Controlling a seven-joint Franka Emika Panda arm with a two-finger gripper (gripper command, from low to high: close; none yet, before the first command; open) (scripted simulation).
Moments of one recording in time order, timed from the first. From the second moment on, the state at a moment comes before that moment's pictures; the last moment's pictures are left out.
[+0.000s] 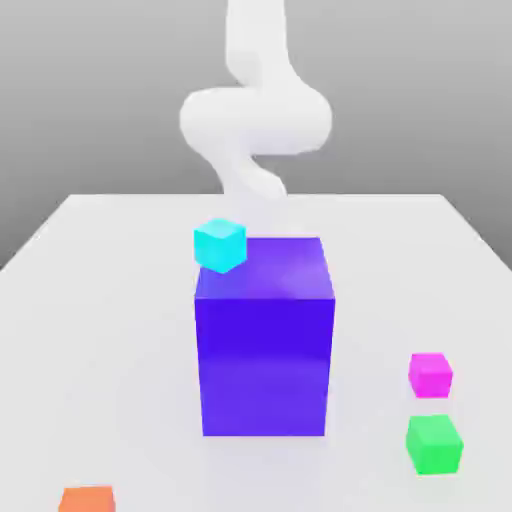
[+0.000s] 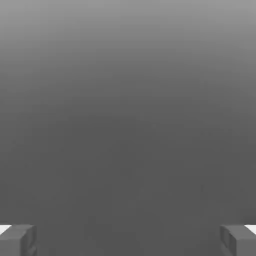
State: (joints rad) arm 0.08 -0.71 0.00 -2.35 0.01 2.35 0.71
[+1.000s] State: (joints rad) arm 0.67 0.30 0.05 -2.73 -0.13 3.03 0.05
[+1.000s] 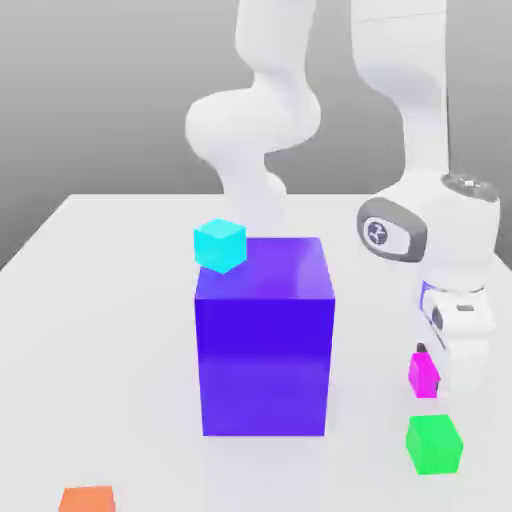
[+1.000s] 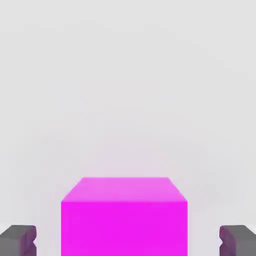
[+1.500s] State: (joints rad) arm 0.58 0.09 0.07 -2.67 -0.02 2.75 0.01
